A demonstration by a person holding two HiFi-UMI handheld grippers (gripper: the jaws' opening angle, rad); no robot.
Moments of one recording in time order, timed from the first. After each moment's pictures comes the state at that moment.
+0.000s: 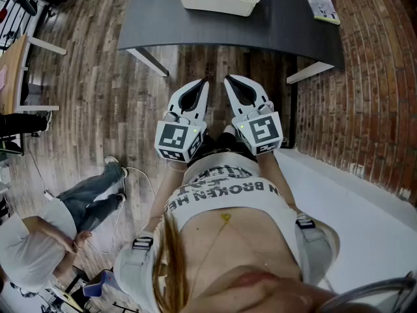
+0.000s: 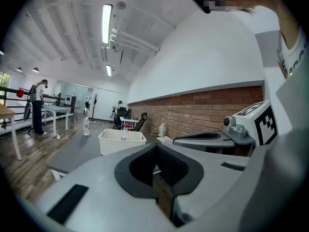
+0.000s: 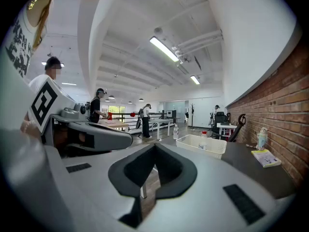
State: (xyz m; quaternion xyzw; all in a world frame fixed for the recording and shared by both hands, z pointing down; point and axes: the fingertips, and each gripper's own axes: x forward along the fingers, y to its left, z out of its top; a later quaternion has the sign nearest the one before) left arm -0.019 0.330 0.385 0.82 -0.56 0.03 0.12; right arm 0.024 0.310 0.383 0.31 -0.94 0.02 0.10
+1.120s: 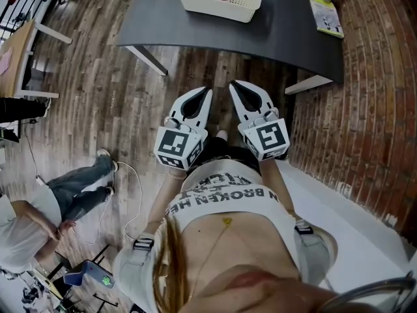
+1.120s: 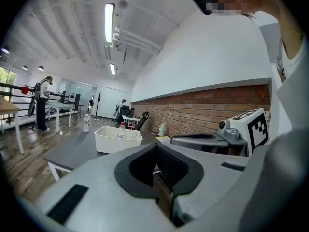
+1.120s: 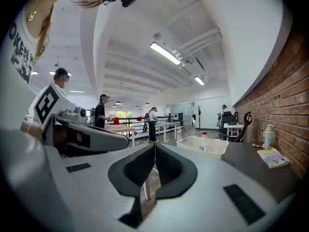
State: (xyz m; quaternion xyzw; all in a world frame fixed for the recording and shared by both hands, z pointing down) left arm 0.038 0.318 0.388 0.80 -0.58 0.03 0.14; right arm 0.081 0.287 0.385 0.27 -0.96 0.02 0.07
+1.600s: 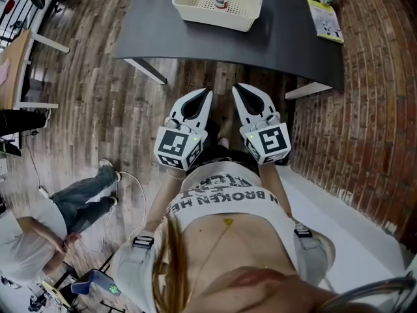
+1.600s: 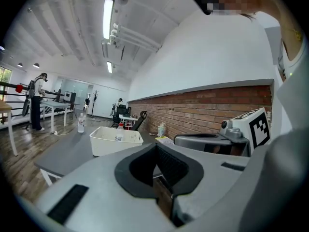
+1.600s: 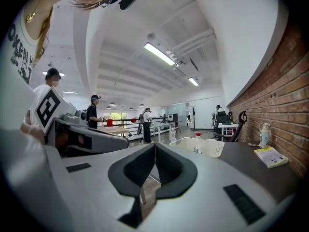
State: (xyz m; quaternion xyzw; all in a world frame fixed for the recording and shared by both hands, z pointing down) left arm 0.018 0.265 0.393 0.82 -0.56 0.03 0.14; right arm 0.070 0.238 0.387 0.30 -0.95 0.03 0.06
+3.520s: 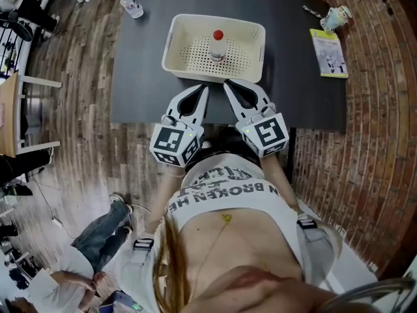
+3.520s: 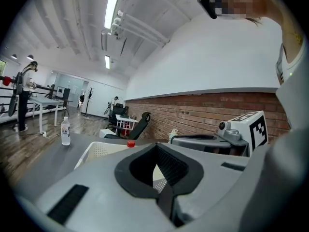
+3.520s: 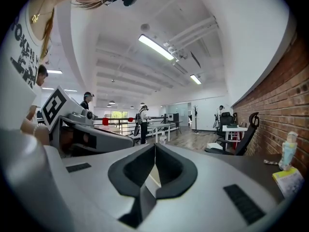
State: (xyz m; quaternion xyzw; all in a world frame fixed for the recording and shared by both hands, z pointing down) left arm -0.064 -0.028 0.390 0.83 -0.53 0.02 0.15; right arm -0.020 -0.048 0.384 0.29 -0.95 0.03 0.07
